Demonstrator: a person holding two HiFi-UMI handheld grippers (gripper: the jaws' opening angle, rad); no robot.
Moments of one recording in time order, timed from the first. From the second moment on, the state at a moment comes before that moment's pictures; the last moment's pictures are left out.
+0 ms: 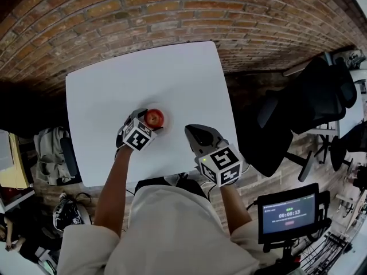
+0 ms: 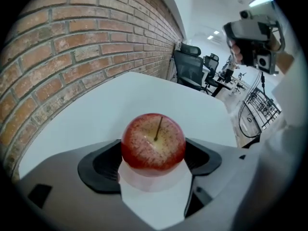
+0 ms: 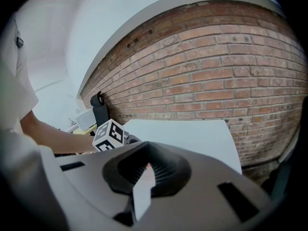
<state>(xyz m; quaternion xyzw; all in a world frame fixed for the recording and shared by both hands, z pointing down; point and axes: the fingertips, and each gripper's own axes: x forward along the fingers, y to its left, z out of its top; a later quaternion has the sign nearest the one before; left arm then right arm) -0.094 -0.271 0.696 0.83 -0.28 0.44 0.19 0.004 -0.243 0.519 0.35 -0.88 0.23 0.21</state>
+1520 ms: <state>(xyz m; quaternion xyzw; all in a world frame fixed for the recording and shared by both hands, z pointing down) -0.090 -0.215 0.580 0.83 -0.41 0.36 0.13 0.014 -0.204 0.448 0.32 -0.92 0.15 0.16</state>
